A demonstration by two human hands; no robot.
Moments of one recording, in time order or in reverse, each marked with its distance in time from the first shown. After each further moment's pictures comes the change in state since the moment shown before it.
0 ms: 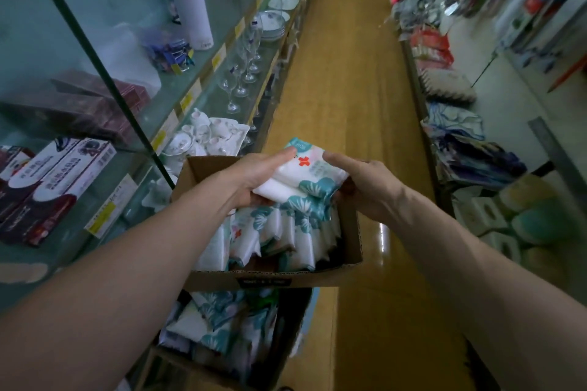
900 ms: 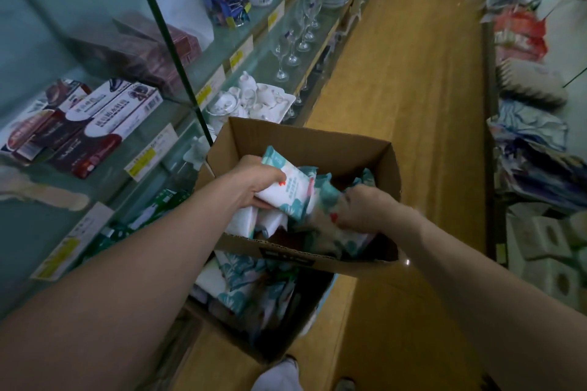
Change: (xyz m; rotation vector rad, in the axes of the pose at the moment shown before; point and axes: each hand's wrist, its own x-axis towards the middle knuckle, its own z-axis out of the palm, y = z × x) left_hand 0.006 -0.065 -0.031 0.007 0.369 -0.215; right_hand 0.042 0.056 0.020 -1.526 -0.216 -0.066
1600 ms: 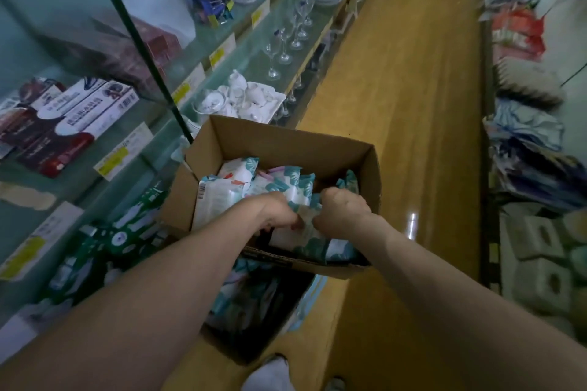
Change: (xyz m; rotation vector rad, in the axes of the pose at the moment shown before) left_hand -0.008 -0.012 0.061 0.742 -0.227 -0.027; right_hand 0.002 -0.001 0.008 -0.049 0.100 -0.011
